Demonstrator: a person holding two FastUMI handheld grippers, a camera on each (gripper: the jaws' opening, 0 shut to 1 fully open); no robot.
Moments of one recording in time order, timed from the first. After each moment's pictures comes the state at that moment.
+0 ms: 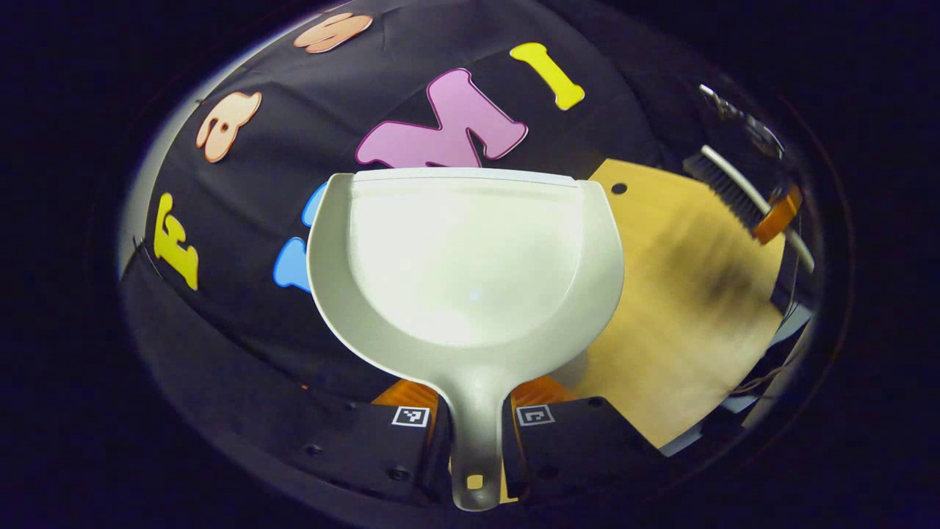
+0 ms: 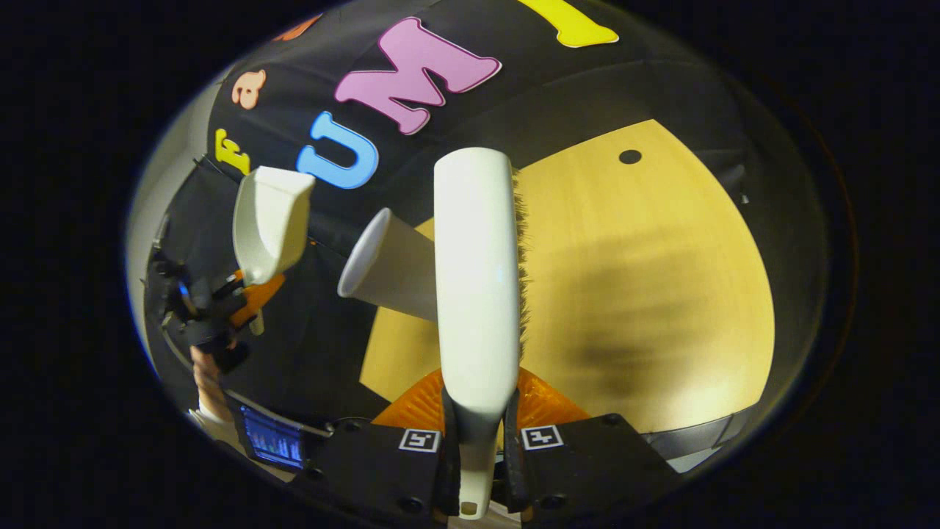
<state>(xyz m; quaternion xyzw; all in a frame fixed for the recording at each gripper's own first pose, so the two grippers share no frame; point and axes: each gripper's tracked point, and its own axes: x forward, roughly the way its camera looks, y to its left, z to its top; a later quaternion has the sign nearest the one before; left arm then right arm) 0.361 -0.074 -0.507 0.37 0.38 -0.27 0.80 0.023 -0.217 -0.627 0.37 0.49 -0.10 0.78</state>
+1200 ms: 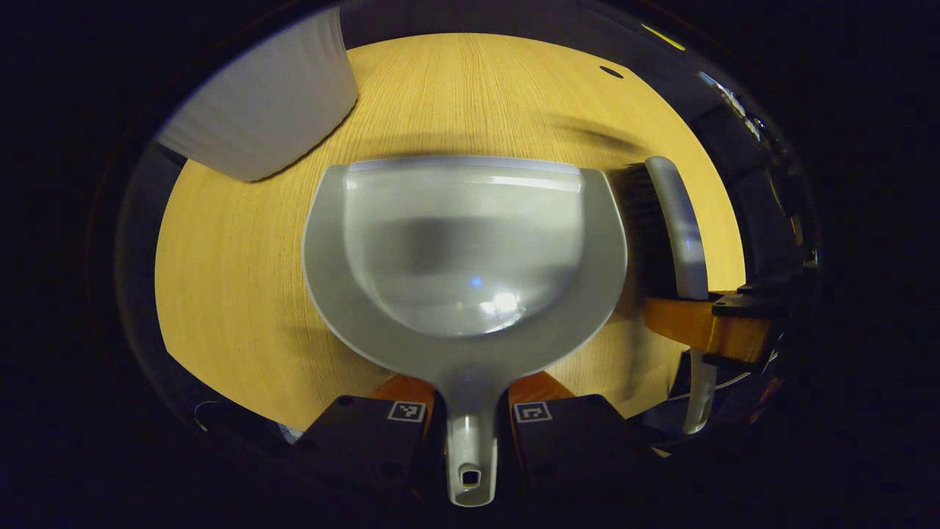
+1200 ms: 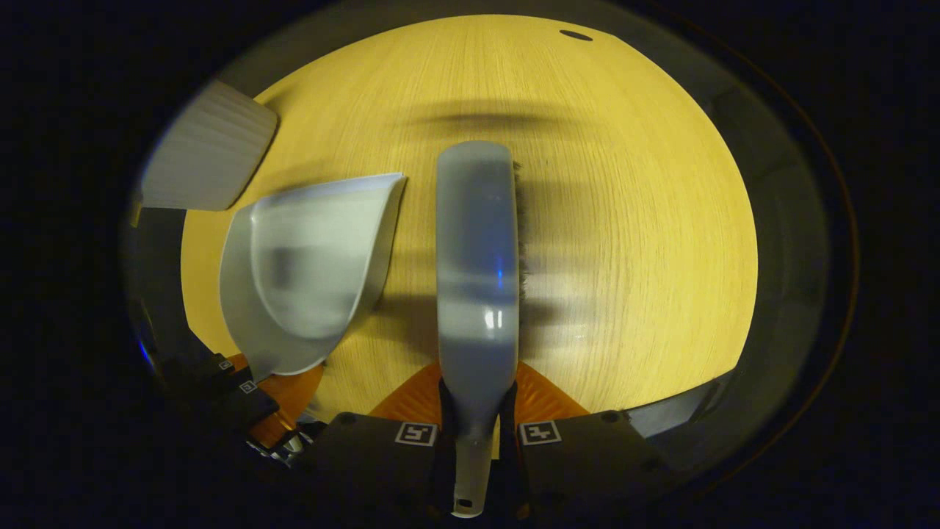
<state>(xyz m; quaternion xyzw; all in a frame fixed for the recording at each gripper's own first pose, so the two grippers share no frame) 0.238 -0.132 -0.742 0.13 0.76 -0.18 0.61 -0.082 -0.181 -0.825 0.21 0.75 -0.24 0.58</state>
